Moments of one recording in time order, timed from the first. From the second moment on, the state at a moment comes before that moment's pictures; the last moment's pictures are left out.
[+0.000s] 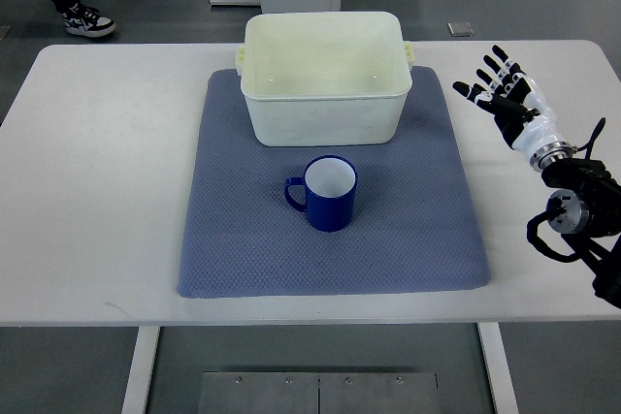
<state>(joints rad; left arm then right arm) -0.03 0.00 -0.10 -0.12 0.09 0.06 -0.03 0.76 -0.29 0.58 0.71 -0.18 0.07 0.43</state>
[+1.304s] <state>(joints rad) -0.03 0.00 -0.10 -0.12 0.09 0.06 -0.04 0.77 -0.29 0.58 0.70 -0.18 0.07 0.43</state>
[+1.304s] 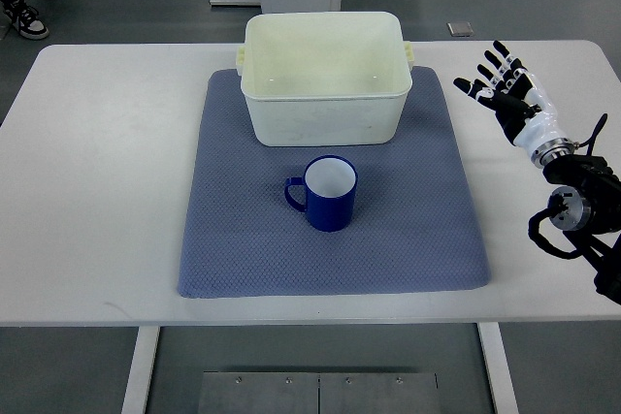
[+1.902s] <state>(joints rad) -0.03 0.00 -0.10 -0.12 0.09 0.06 -0.04 0.78 -0.30 0.58 0.71 -0.18 0.07 0.43</state>
